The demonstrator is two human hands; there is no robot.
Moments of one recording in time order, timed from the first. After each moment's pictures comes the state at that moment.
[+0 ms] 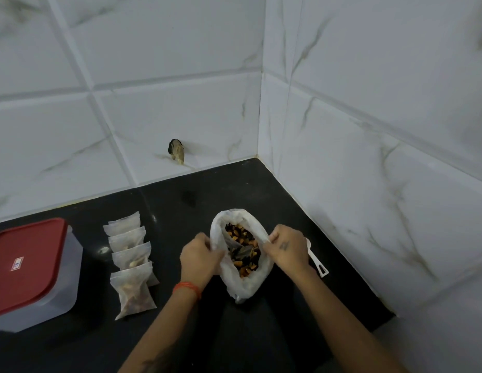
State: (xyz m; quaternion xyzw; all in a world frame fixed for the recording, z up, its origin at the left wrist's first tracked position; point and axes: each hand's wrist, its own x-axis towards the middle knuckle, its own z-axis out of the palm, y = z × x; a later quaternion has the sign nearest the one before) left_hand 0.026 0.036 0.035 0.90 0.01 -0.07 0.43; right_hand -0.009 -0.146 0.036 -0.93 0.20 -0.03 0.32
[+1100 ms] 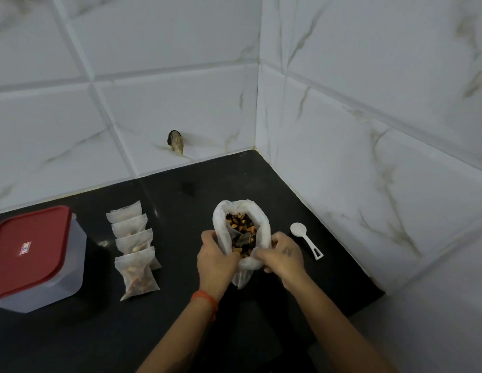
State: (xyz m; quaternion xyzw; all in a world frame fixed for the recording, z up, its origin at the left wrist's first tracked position) left_hand -0.031 0.018 0.043 0.83 0.05 -0.09 0.55; right_hand -0.061 -0.114 0.053 -0.78 0.32 0.06 0.54
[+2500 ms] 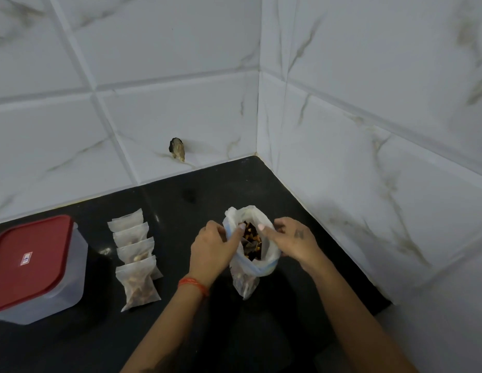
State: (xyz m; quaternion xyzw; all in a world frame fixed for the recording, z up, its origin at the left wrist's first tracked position) left_hand 0.005 0.022 0.067 0.91 -0.06 -0.04 0.40; right_hand -0.034 -0.147 0.072 -0.87 0.22 0.04 0.44
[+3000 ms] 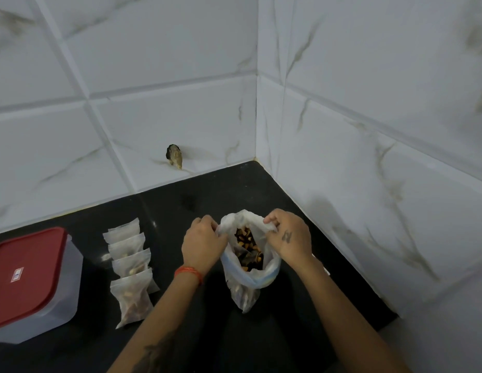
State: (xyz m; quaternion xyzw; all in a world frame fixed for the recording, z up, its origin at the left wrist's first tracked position) left_hand 0.052 0.022 0.055 0.94 -0.09 0.03 0.33; right_hand -0.003 -0.155 0.056 -0.93 0.14 -0.15 0.31
